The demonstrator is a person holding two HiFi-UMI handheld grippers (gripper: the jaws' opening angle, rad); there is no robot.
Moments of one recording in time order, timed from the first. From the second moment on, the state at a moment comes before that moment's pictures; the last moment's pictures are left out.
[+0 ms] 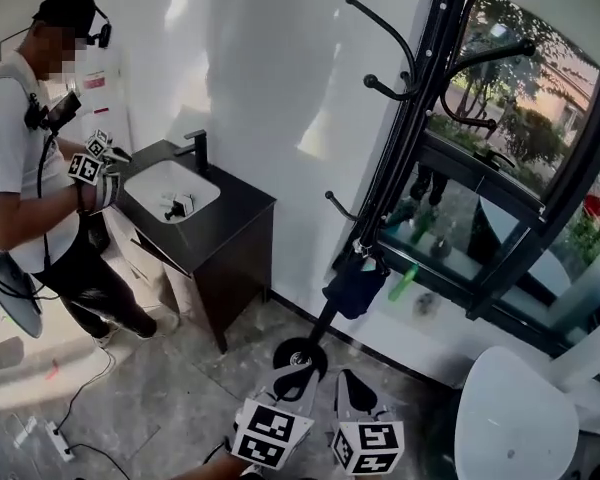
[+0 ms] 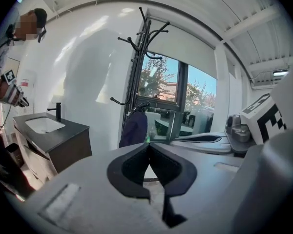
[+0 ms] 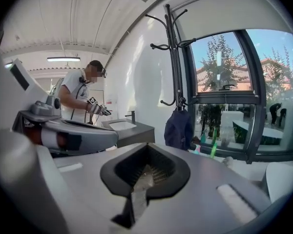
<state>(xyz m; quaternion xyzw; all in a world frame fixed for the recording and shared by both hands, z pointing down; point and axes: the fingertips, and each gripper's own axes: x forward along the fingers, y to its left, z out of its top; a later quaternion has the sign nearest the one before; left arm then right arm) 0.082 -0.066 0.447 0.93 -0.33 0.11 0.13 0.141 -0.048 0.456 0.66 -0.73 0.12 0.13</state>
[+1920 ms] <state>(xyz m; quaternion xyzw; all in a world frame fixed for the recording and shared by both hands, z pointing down) 0.119 -0.211 0.466 0.91 -0.37 0.10 0.15 0.230 -0.221 0.498 0.69 -0.70 0.08 0.15</state>
